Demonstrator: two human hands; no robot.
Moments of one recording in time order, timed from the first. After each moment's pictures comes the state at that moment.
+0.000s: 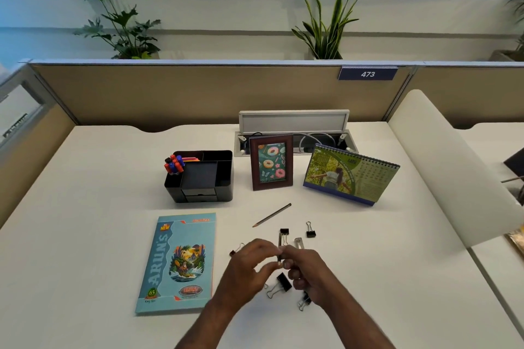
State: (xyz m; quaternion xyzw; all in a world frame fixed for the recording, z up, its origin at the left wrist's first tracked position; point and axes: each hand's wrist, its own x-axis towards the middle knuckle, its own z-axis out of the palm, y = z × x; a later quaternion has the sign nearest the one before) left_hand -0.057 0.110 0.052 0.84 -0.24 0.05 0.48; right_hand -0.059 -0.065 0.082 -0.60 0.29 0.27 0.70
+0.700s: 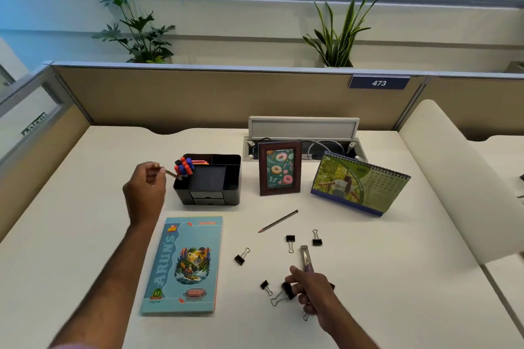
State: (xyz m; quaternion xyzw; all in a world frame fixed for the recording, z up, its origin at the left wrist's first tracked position) left_hand 0.085 0.291 0.109 0.85 0.10 0.32 0.41; right_hand -0.077 -0.070 0.043 -0.63 0.36 0.26 0.63
